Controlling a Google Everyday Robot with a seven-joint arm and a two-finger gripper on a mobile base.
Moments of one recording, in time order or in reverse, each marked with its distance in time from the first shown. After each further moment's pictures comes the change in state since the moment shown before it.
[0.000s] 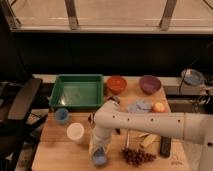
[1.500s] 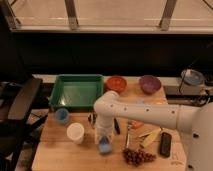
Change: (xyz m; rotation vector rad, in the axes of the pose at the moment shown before) arm 0.053 0.025 -0.022 -0.103 0.009 0.039
